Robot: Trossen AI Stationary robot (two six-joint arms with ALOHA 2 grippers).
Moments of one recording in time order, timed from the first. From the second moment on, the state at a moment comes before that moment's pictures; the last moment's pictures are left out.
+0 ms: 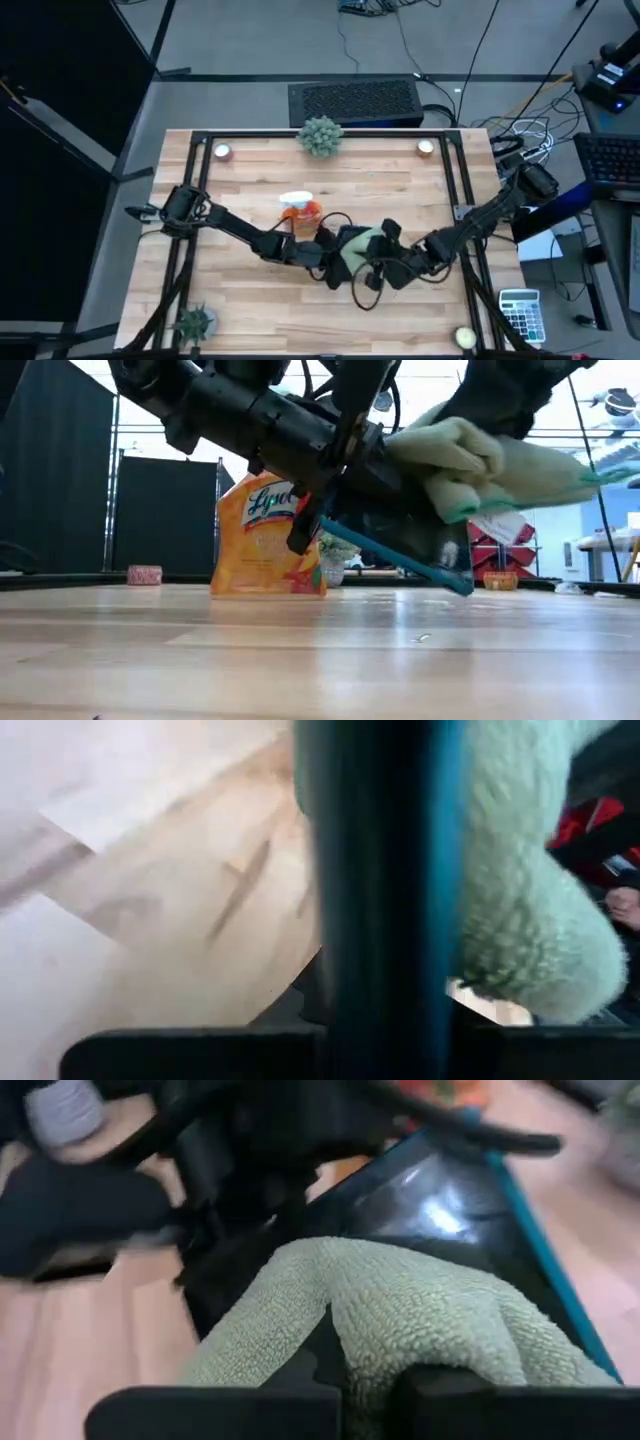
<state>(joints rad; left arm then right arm) -0.30 1.99 1.06 0.50 -0.25 -0.78 0.50 1.47 0.91 -0.24 0.73 0.63</state>
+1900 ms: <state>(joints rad) -0.33 1.98 1.07 0.50 -0.26 -0.76 0.45 1.49 0.92 -0.07 0.67 0.47</state>
